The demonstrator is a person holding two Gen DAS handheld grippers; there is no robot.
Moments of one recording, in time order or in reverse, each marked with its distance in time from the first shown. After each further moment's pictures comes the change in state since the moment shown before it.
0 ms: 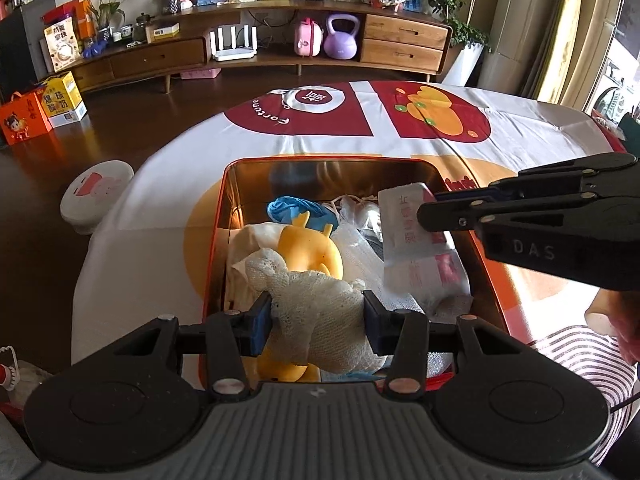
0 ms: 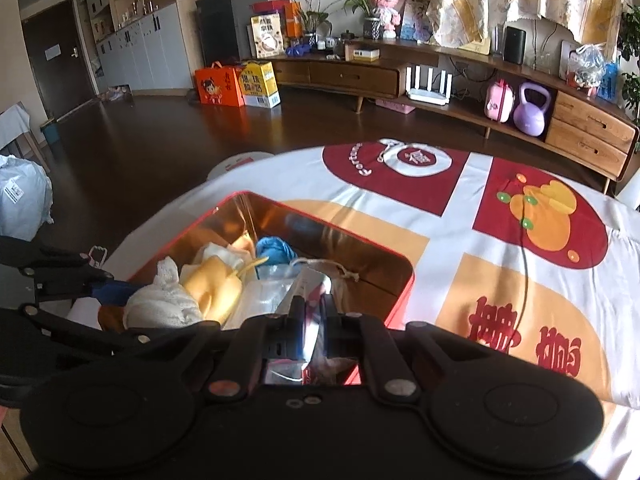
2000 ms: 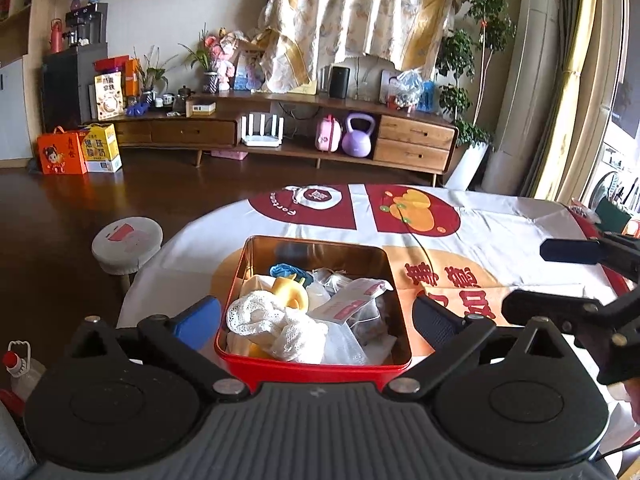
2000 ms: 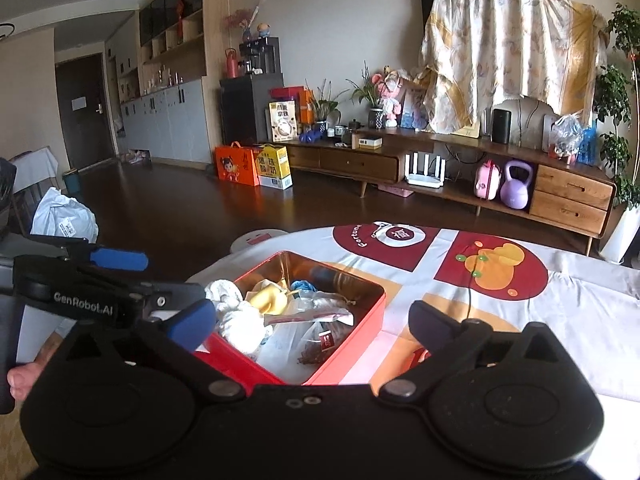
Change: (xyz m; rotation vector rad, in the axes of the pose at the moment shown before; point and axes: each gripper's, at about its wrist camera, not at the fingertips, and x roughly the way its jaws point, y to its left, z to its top) left arm -0.127 -0.035 -0.039 -0.106 -0.305 0.046; right arm -0.160 0.014 -0.052 -0.037 -0.282 0.010
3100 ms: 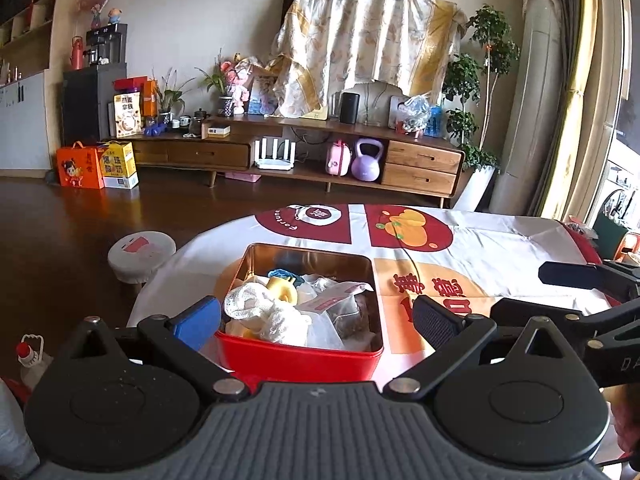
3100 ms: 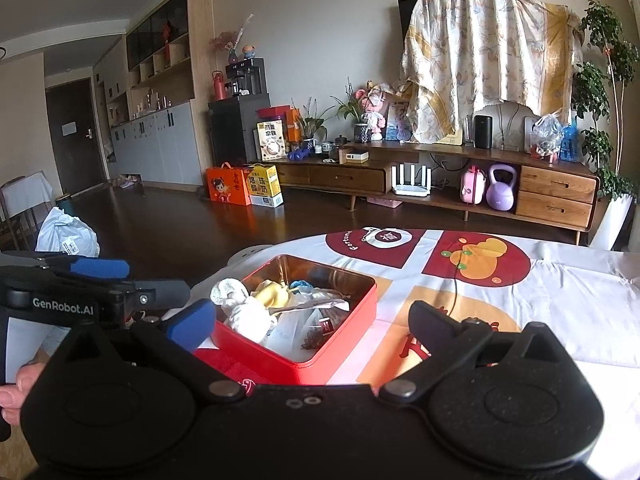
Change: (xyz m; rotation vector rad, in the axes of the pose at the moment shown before) left arm -0.051 -0.028 -0.020 -0.017 -0.077 0.039; right arm -0.039 0.000 -0.024 0.055 -0.059 -0.029
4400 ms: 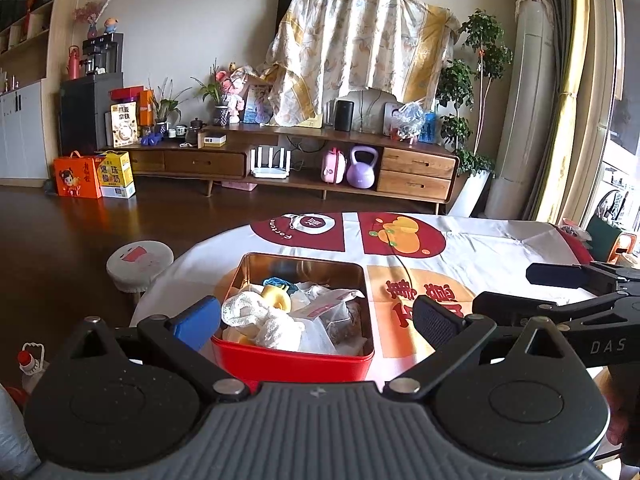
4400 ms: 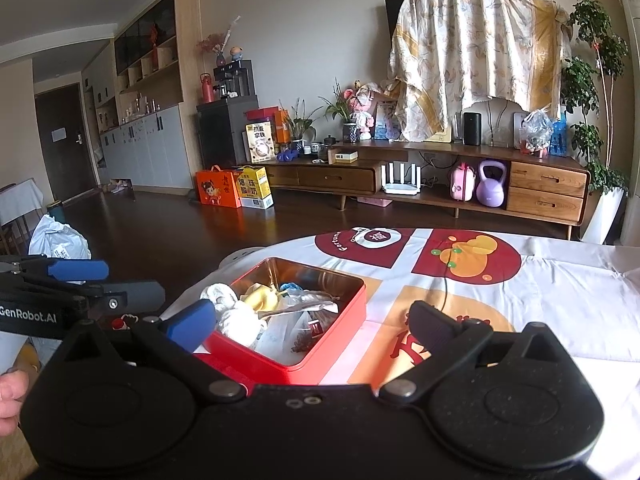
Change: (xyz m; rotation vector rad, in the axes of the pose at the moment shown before) left arm -0.014 -0.003 0.006 0.014 -0.023 -0.006; right arm 0.002 -0.004 0.002 0.026 -0.001 -0.026
